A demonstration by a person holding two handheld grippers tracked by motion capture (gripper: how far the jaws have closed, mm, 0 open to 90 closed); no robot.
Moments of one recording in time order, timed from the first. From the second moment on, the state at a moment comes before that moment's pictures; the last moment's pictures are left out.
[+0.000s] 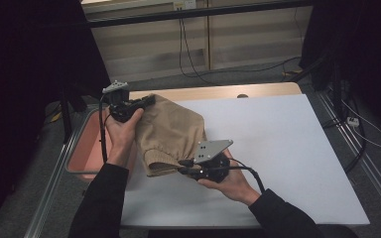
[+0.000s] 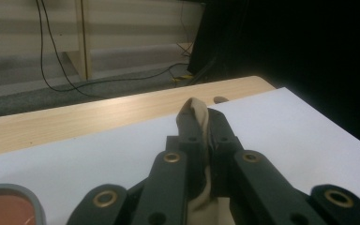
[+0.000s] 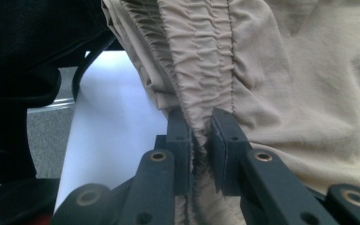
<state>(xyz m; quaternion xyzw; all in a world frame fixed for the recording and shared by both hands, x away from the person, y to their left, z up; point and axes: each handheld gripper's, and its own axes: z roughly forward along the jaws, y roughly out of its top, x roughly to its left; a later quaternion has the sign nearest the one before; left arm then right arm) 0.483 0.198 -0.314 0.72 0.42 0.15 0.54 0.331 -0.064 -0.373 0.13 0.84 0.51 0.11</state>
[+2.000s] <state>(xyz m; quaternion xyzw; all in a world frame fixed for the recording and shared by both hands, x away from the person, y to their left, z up) 0.479 0.284 -0.270 0.67 0.45 0.20 0.55 0.355 0.008 -0.331 0.09 0.83 0.55 0.10</state>
